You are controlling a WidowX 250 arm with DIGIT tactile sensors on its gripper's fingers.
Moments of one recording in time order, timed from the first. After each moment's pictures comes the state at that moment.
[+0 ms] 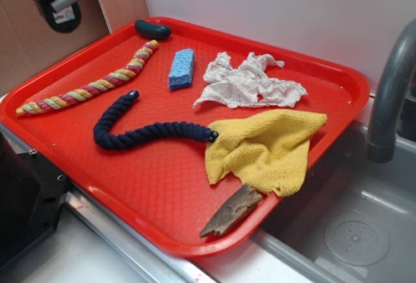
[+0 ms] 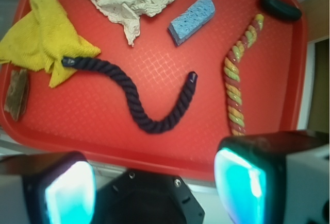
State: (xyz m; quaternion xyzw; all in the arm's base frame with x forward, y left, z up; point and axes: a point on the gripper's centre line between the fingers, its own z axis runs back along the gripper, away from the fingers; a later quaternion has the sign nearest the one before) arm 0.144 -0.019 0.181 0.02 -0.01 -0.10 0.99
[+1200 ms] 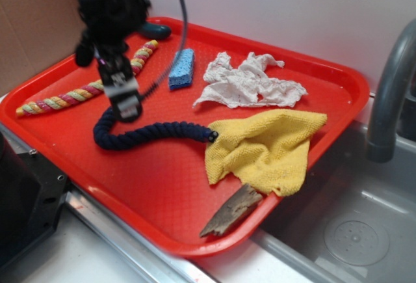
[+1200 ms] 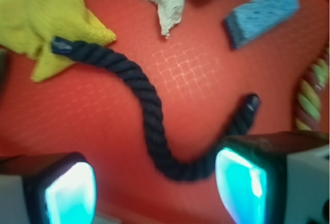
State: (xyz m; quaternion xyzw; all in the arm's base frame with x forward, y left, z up) arm 0.171 -0.046 0.069 0.00 0.01 -0.22 0.98
